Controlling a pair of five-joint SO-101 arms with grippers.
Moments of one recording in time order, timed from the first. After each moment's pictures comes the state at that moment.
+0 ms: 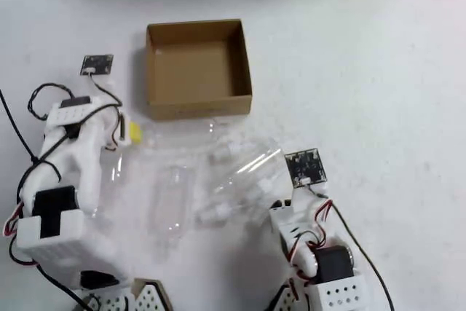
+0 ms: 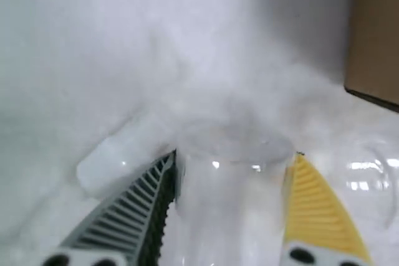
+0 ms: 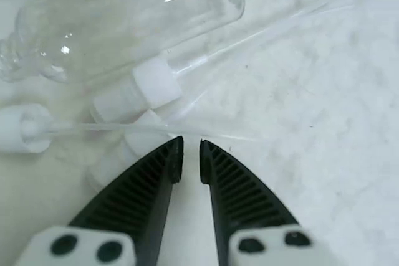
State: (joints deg) left arm -17.2 10.8 25.8 50.8 -4.7; right arm -14.5 -103.3 96.4 71.9 2.4
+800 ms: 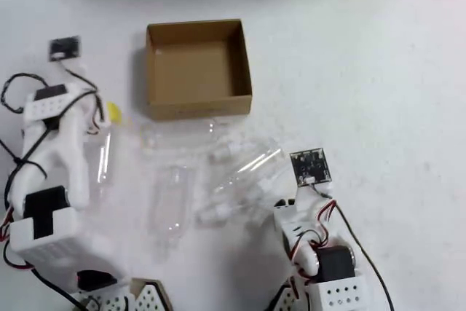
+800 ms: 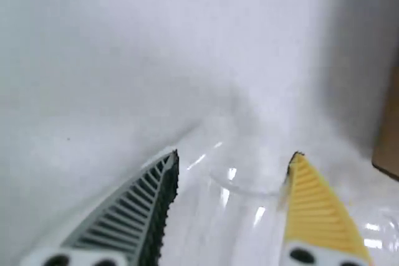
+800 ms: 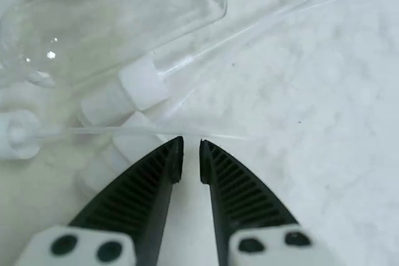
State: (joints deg) left arm -23.1 11.2 16.7 53.1 0.4; right arm -12.2 -103.3 96.4 71.9 2.4
